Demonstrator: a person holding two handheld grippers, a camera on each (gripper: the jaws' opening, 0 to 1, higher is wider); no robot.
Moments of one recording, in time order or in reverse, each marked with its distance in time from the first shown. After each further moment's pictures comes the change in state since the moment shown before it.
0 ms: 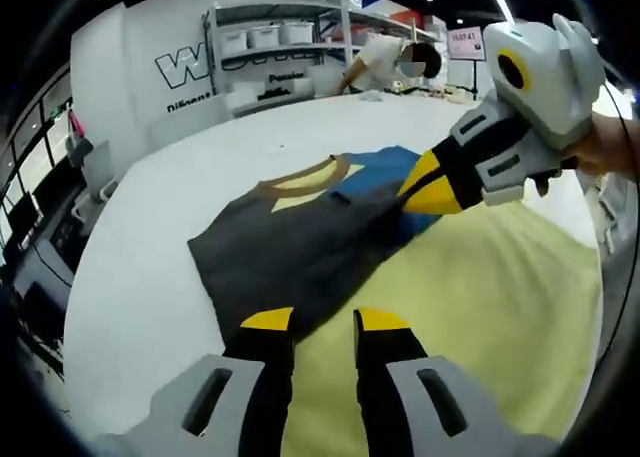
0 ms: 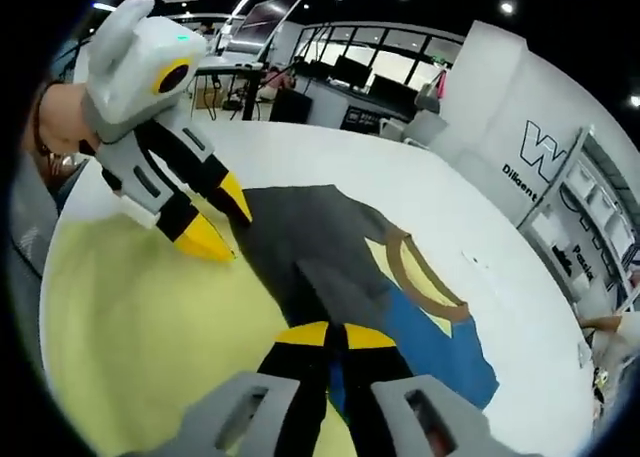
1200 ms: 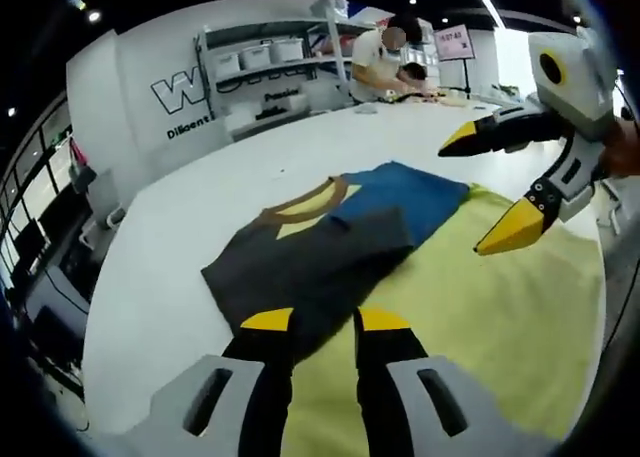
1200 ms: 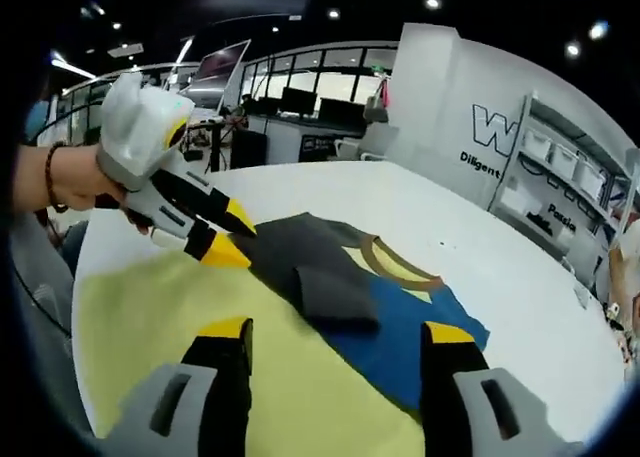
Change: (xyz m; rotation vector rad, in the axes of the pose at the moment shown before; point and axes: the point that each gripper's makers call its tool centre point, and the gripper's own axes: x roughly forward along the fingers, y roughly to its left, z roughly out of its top) left arm -0.013 0.003 0.020 0.056 -0.072 0.029; right arm -0.042 0.008 0.002 0.183 -0.102 -0.077
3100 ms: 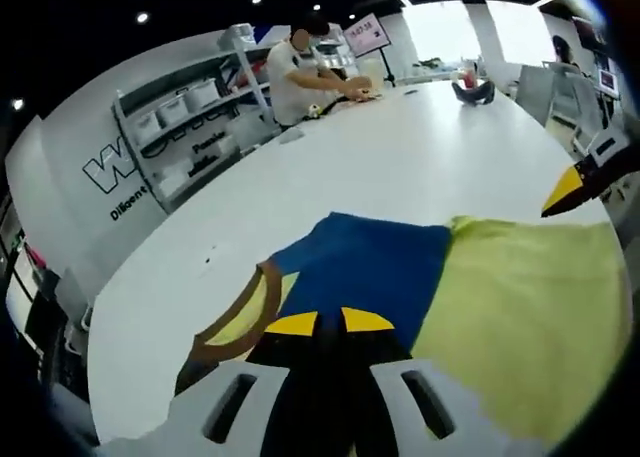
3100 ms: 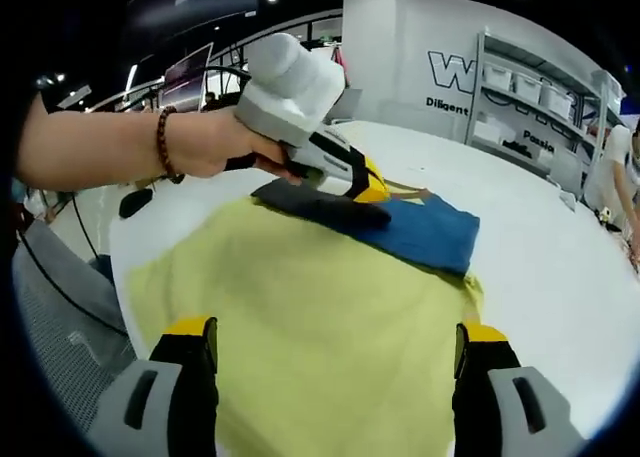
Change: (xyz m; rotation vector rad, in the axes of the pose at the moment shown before) left arm 0.080 -0.076 0.084 0.350 -0.102 -0.189; right arm -0.093 0.052 -0.068 0.309 0.111 -0.063
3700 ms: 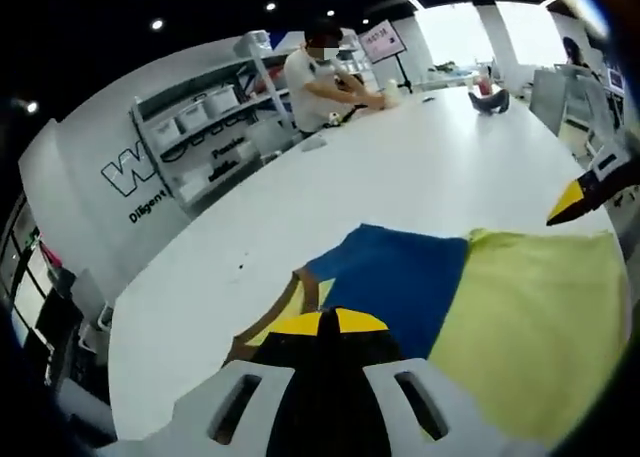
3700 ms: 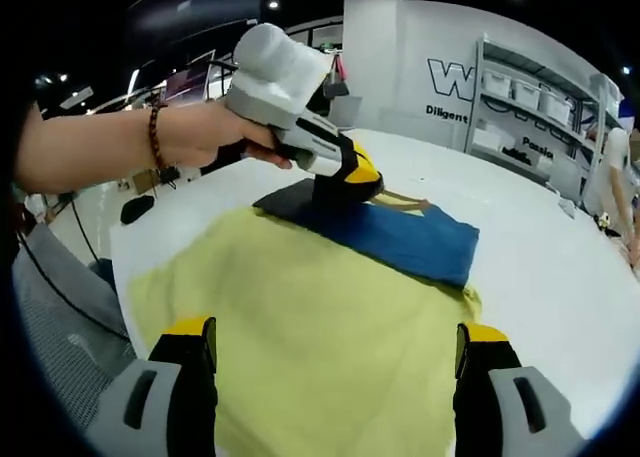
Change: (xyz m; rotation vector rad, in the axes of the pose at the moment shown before) left arm -0.021 0.025 0.015 0.019 -0.004 0.082; right arm -0.003 0.003 0.010 -0.020 -0.032 0.001
